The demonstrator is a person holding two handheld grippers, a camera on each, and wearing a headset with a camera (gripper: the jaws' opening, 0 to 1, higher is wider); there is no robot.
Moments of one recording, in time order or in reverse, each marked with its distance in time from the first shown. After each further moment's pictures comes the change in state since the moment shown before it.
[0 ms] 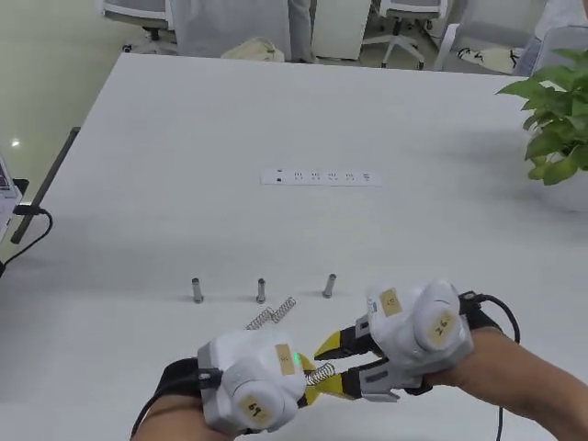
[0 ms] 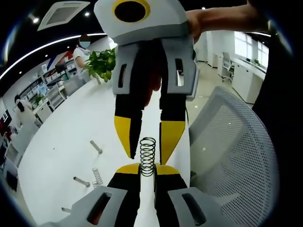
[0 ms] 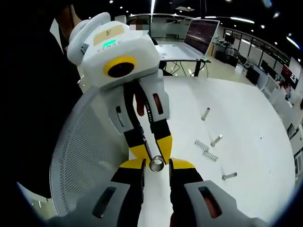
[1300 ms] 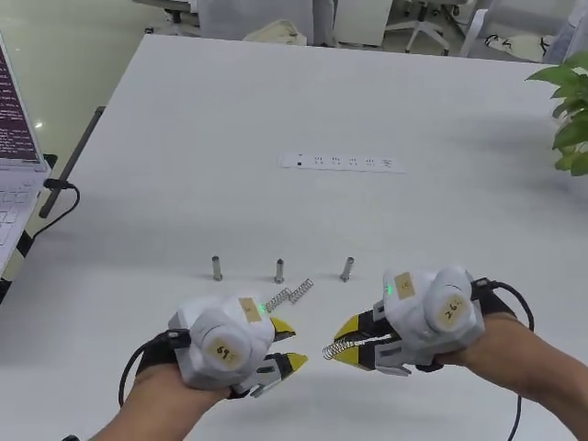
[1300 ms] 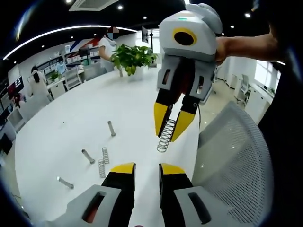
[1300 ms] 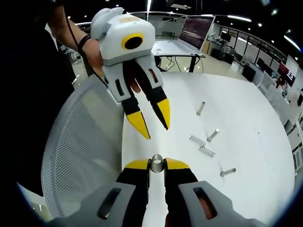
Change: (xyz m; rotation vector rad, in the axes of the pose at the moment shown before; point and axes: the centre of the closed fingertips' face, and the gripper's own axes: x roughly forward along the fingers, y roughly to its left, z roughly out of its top) left arm -0.033 0.030 -0.034 -0.263 -0.034 0.103; right arm 0.008 -0.014 -0.012 0.024 0.009 -0.042
